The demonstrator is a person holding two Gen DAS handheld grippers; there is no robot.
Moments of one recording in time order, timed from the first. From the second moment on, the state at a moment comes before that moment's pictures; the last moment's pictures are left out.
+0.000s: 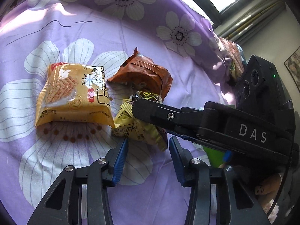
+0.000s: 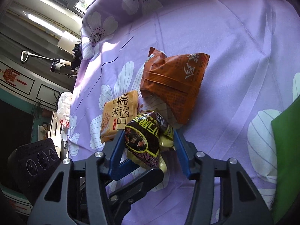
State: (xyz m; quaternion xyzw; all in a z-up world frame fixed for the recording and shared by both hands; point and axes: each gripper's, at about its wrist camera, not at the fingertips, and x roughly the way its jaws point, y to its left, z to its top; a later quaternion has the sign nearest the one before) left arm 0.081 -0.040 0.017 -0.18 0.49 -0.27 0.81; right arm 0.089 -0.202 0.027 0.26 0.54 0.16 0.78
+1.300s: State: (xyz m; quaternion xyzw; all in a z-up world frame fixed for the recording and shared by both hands) left arm 0.000 -0.072 0.093 -0.07 0.32 -0.33 0.88; right arm 0.005 -0.211 0.105 0.18 0.38 0.16 0.90
